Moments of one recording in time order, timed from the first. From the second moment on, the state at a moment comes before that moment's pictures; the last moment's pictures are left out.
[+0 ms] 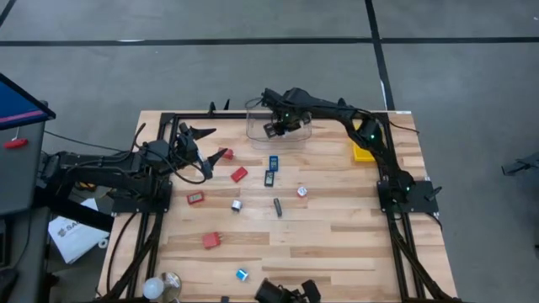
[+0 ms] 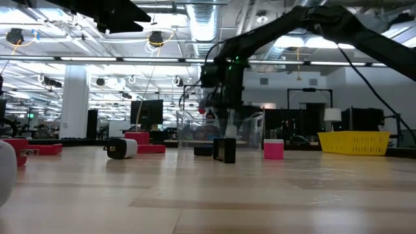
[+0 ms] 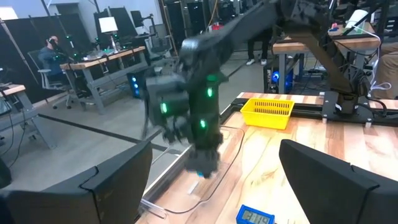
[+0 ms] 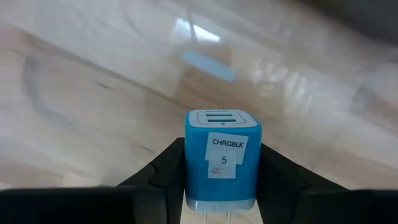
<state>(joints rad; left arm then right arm) 0.03 0.71 0.55 0.10 -0.57 0.11 -0.54 2.38 2.10 -1.16 0.03 0.59</state>
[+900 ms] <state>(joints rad) 0.03 0.71 0.55 0.09 -0.57 0.12 -0.54 2.42 2.11 -1.04 -0.03 0.52</state>
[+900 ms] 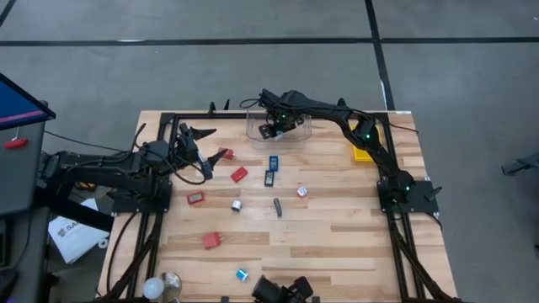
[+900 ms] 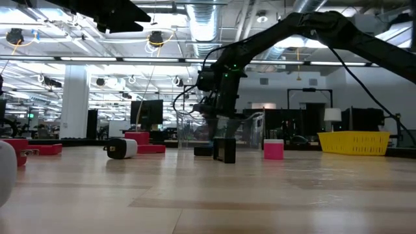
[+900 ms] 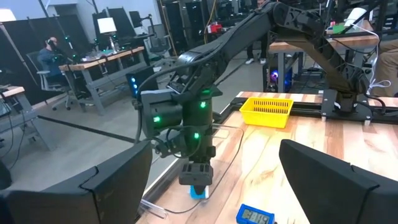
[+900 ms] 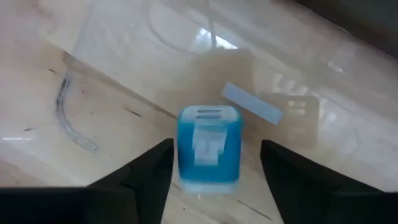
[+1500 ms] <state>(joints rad) 0.03 0.71 0.55 0.08 -0.57 0.12 -0.54 2.33 2.11 -1.09 -0.07 0.45</state>
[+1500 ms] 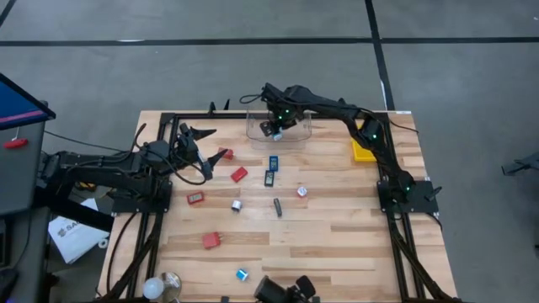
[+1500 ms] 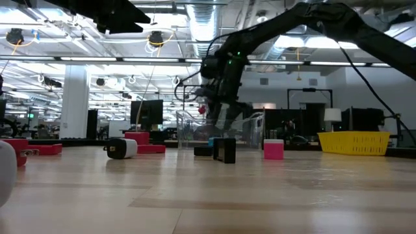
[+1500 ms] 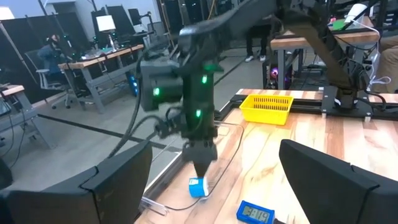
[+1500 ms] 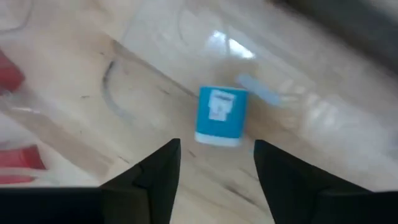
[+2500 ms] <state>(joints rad) -0.02 0.71 0.55 -0.09 -0.39 -0.02 0.09 2.00 2.11 -1.57 0.46 0.49</state>
